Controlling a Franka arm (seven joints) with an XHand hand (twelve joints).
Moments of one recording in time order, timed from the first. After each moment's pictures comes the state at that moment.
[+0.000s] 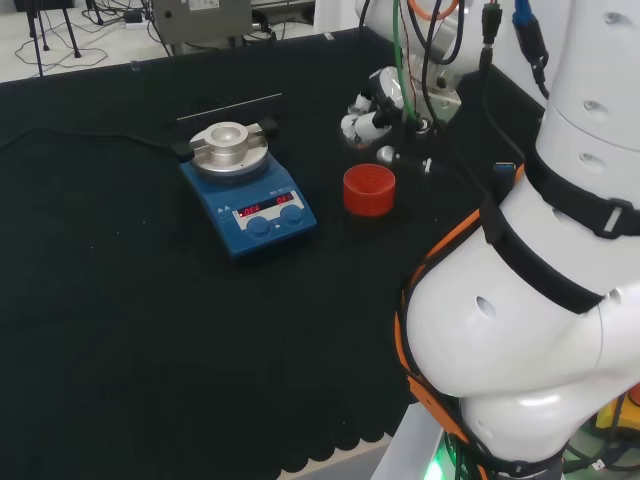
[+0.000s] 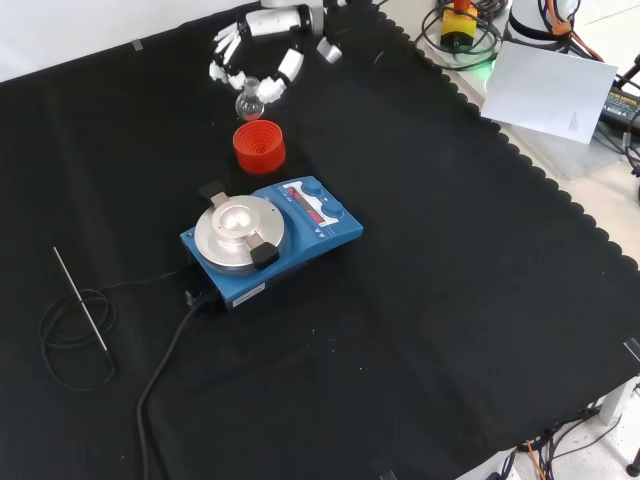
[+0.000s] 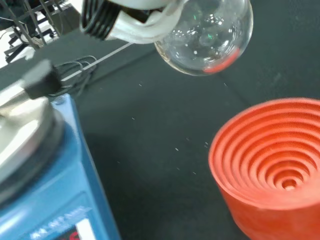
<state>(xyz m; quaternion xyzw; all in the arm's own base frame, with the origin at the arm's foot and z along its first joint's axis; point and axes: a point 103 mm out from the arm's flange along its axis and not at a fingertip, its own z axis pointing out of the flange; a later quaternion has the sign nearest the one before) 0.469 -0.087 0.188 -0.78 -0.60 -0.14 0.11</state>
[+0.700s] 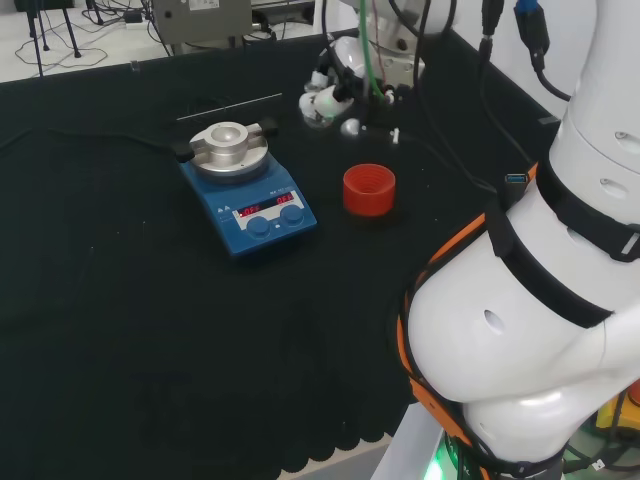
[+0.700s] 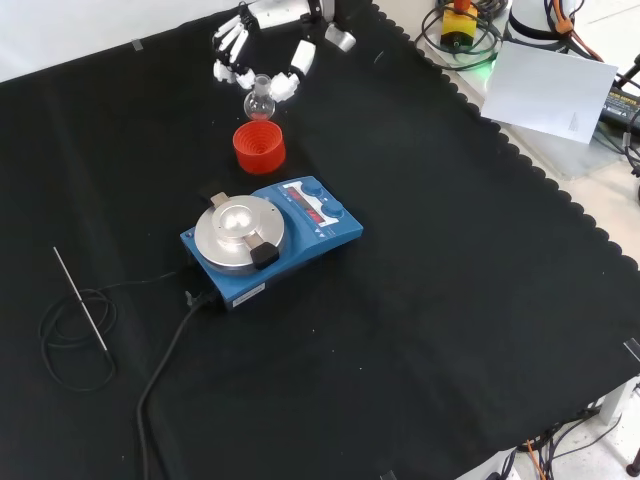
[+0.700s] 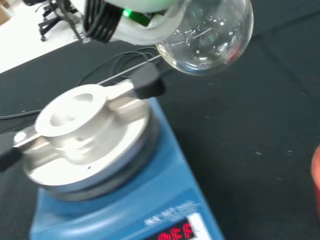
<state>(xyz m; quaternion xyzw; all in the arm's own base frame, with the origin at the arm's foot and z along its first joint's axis) 0.482 -0.020 0.242 -0.74 -0.65 -0.12 0.11</state>
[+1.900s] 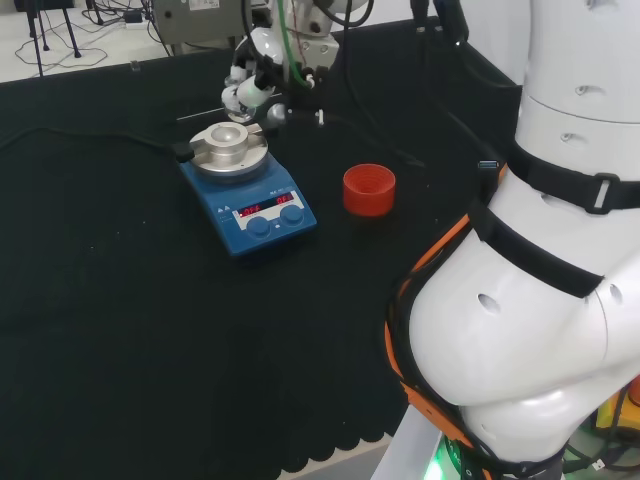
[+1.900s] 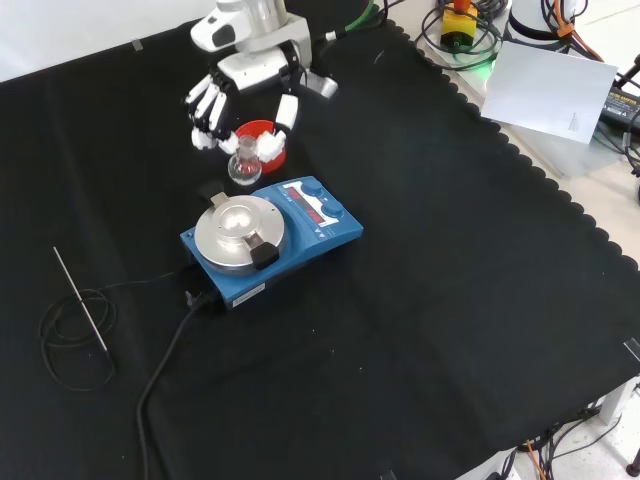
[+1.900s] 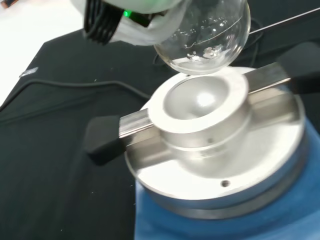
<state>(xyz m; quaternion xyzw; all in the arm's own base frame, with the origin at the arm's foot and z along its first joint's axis) 0.561 0.073 0.232 -0.68 -0.71 -0.10 0.14</state>
